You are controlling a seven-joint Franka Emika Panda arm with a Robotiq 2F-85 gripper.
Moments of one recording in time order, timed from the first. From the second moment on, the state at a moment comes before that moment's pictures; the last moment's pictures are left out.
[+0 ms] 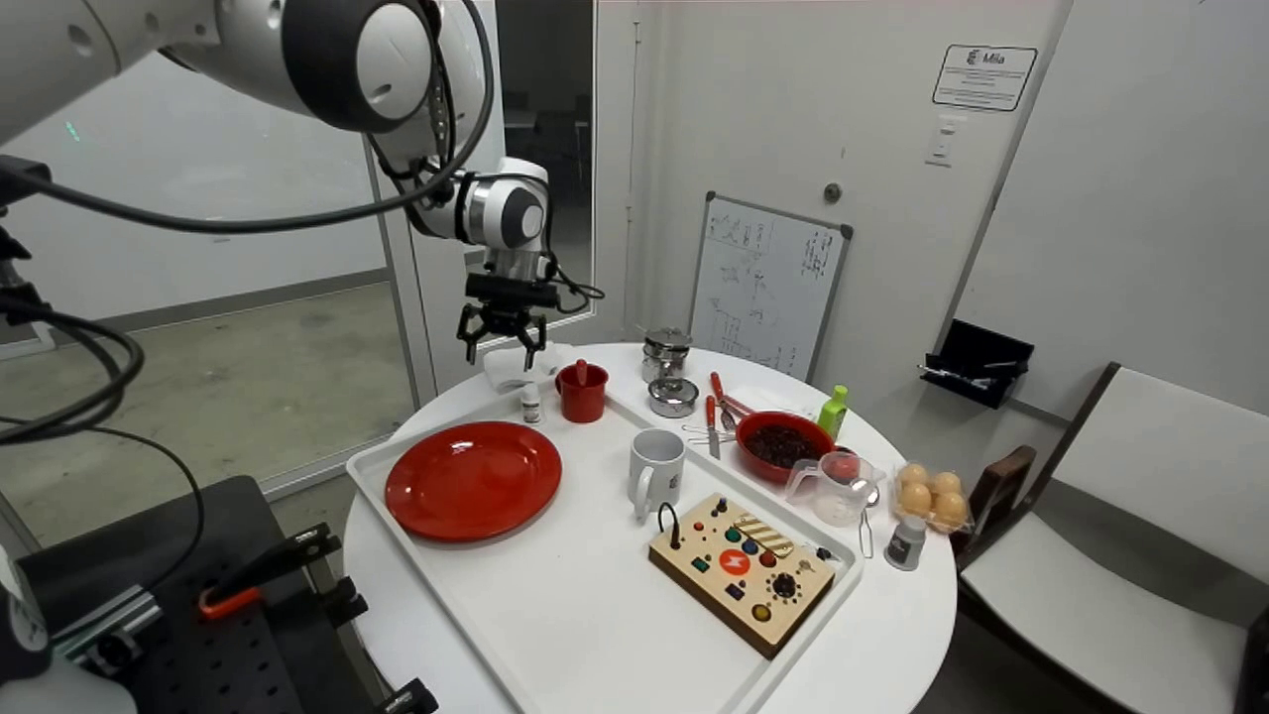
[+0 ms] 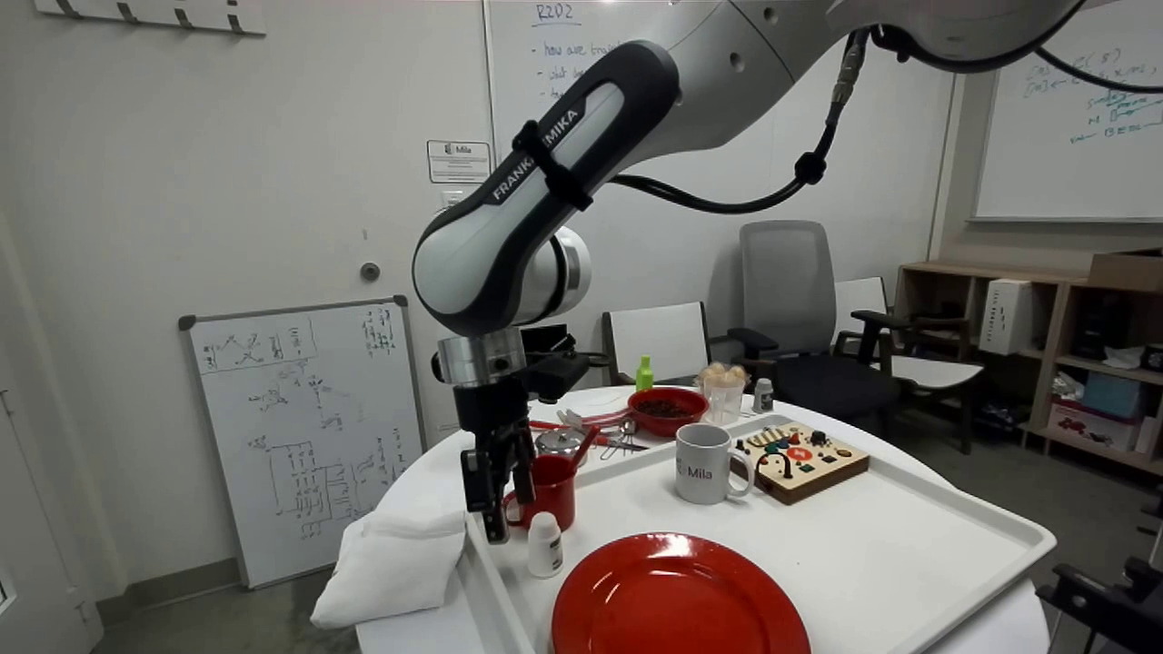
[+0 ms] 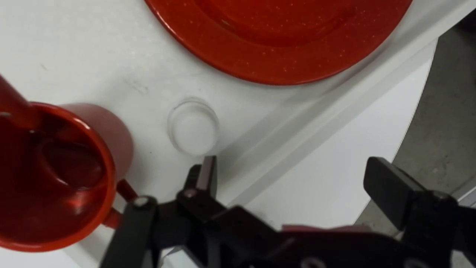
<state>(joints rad) 0.34 1.08 0.25 -1.29 -0.19 2.13 -0.31</state>
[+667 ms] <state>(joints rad) 0.38 1.09 0.19 -1.22 -0.19 2.05 -0.23</state>
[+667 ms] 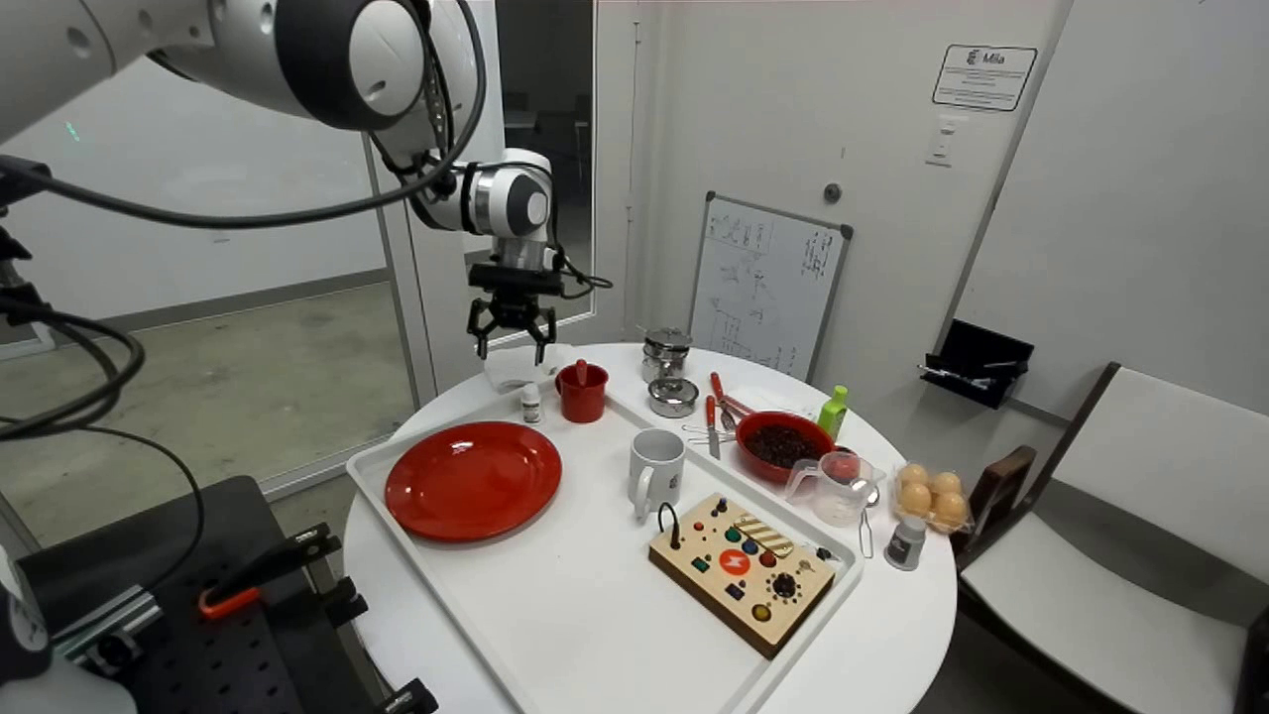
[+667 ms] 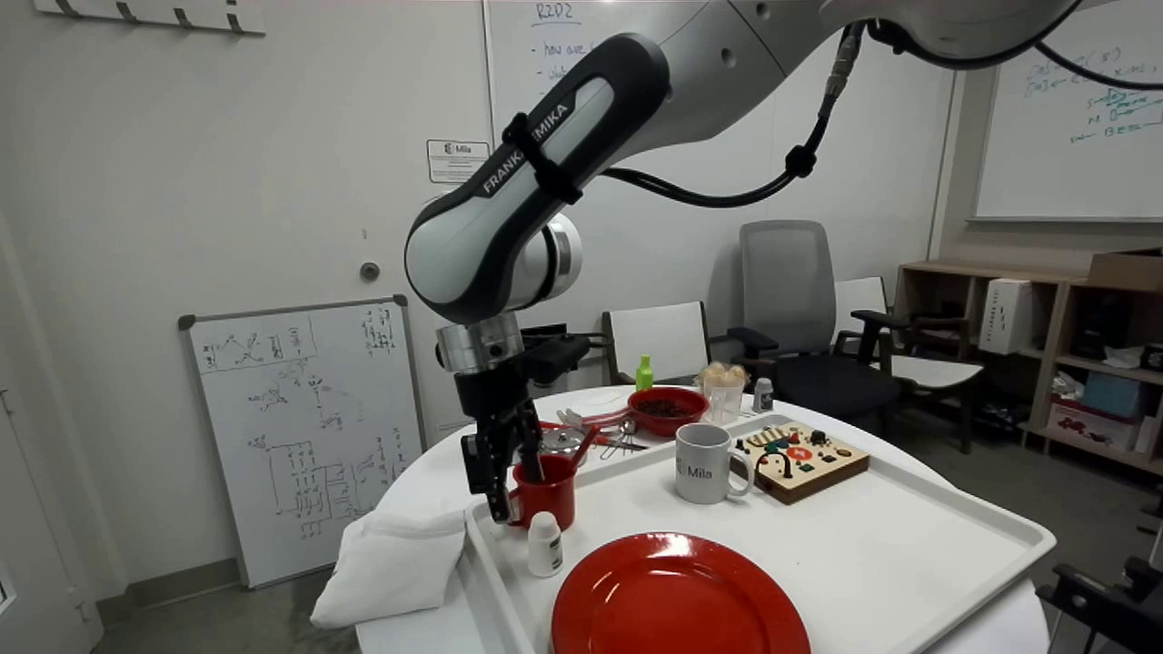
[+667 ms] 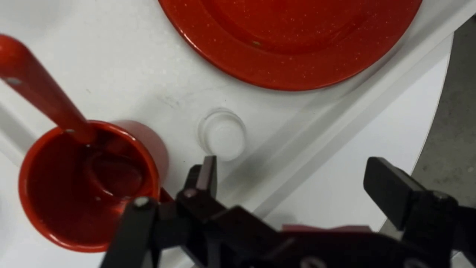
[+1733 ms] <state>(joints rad) 0.38 1.17 0.16 -1.15 -0.19 1.99 -0.20</state>
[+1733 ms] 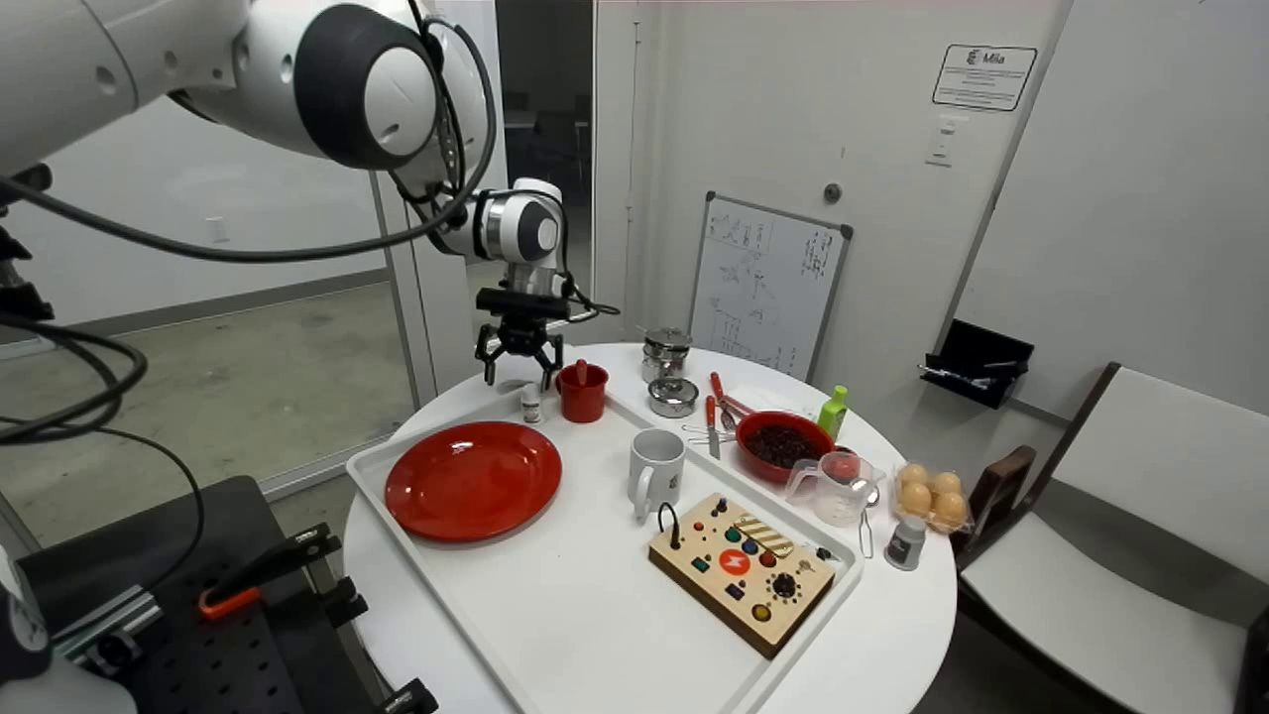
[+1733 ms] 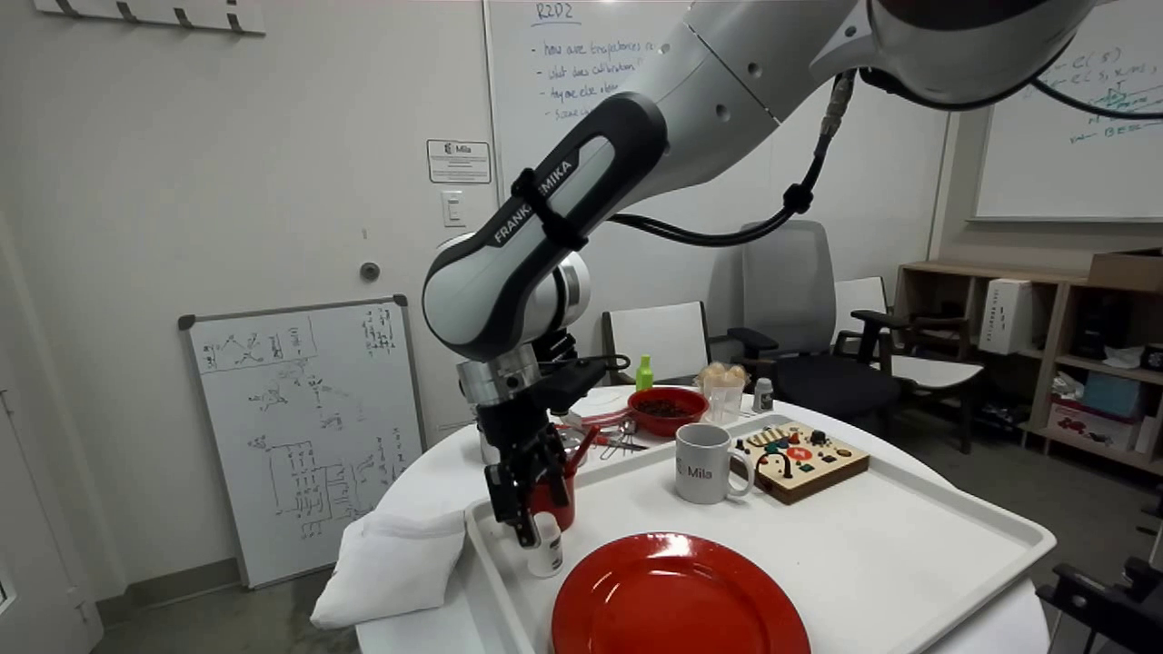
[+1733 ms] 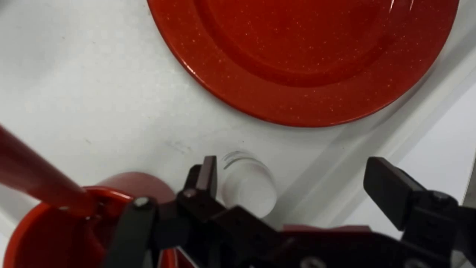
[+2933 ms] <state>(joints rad) 0.38 1.28 0.15 -0.97 -0.19 1.94 -0.20</state>
